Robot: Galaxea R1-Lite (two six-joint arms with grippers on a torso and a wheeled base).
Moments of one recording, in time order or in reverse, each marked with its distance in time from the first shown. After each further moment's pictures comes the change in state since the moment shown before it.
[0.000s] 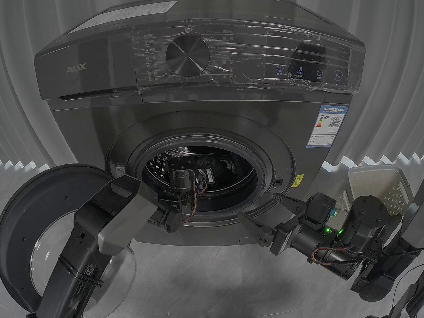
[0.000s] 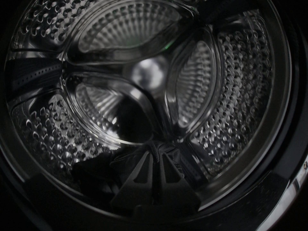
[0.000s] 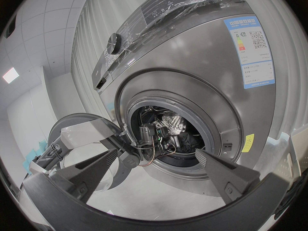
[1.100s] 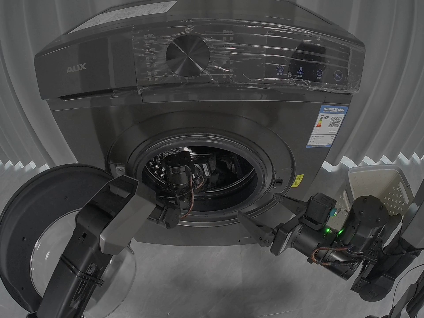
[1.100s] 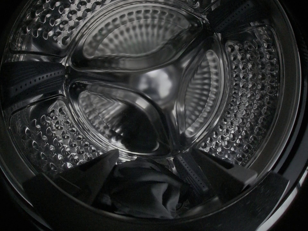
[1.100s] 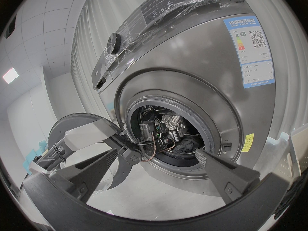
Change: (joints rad) left arm 0.026 0.034 -0.089 0.003 0.008 -0.001; right arm -0.001 0.000 0.002 0.000 0.000 0.001
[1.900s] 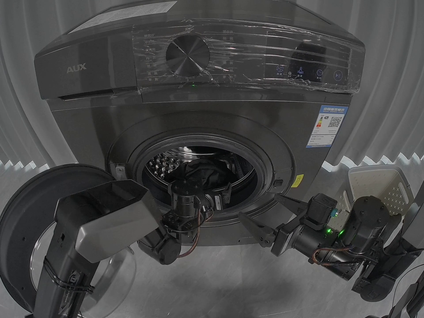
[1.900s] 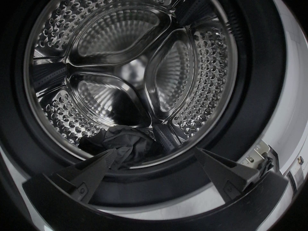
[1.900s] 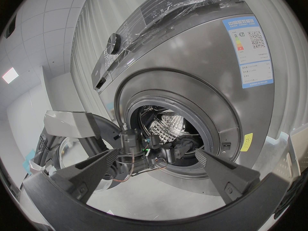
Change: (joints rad) left arm -0.147 -0.235 0.607 -0.223 0.034 0.001; right arm 0.000 -0.004 0.007 0.000 -0.004 0.000
